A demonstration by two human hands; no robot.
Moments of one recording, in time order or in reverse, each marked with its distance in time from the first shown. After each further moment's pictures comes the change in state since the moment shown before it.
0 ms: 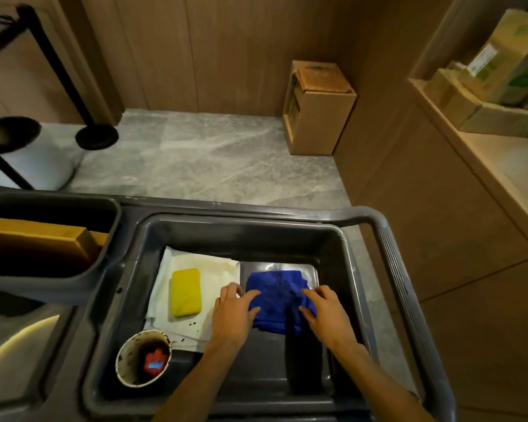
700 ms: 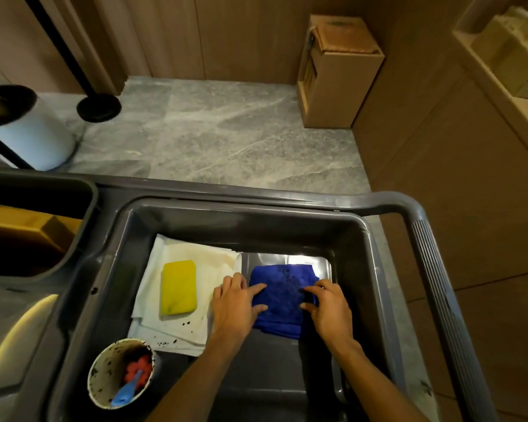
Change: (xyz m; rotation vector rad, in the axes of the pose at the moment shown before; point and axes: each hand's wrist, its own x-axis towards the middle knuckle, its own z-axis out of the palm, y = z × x) left_hand 0.051 -0.014 0.048 0.224 -0.046 0.009; right_hand 0.054 0.017 0.046 0.042 0.082 0.024
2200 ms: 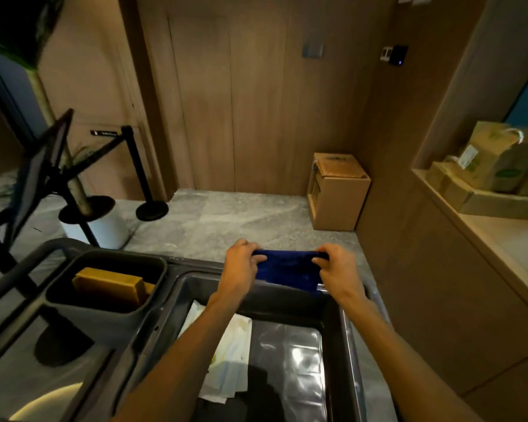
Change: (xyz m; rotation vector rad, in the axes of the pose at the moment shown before) left_hand -0.047 0.056 -0.300 -0.414 0.539 0.101; right_hand -0.028 -0.136 -0.276 0.212 0.326 -0.359
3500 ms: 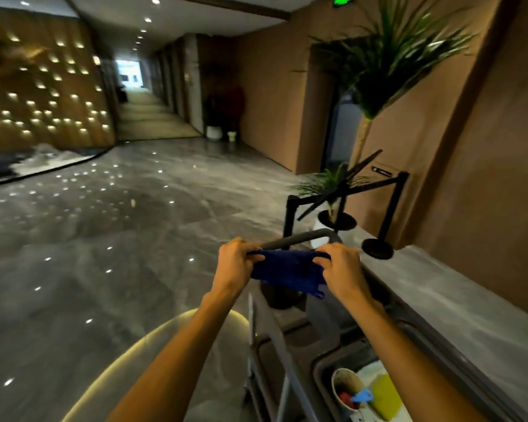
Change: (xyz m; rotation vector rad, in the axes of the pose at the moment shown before) left_hand -0.305 -0.126 -0.303 0.299 0.770 -0.575; right_hand -0.119 -0.366 0.156 0.235 -0.448 -0.908
